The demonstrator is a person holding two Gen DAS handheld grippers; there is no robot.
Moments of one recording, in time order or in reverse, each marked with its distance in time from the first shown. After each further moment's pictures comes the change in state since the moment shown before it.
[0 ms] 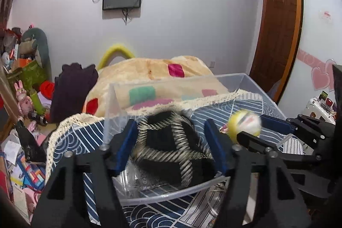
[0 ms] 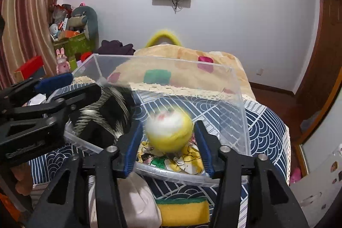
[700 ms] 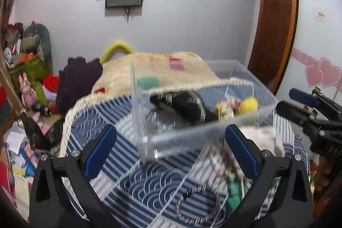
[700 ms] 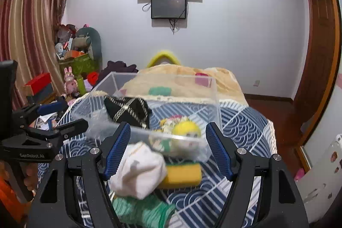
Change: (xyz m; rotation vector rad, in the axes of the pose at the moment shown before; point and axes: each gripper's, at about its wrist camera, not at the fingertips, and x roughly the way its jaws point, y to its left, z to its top) left arm -0.049 0.024 -0.040 -0.023 0.032 -0.022; right arm -0.065 -0.006 -0.026 0.036 -0.130 0.017
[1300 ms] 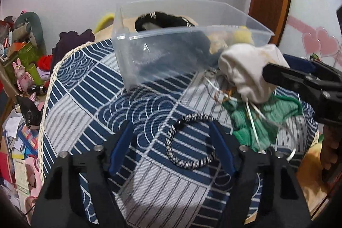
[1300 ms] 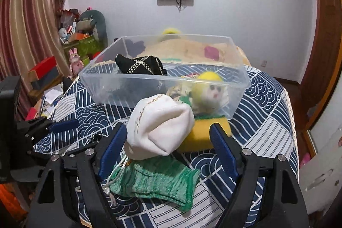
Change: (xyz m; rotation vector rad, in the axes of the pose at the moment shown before) left arm 0.010 -0.014 -0.079 0.069 0.194 -0.018; right arm 0.016 0.019 -0.040 0.009 0.127 0.039
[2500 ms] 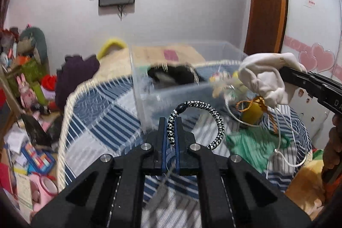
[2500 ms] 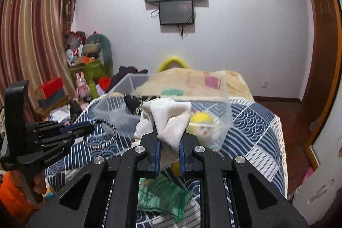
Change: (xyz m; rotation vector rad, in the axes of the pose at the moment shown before) left arm -0.038 0.020 0.037 0.005 -0.208 0.012; right arm -0.047 -0.006 0.022 0.009 -0.190 0.028
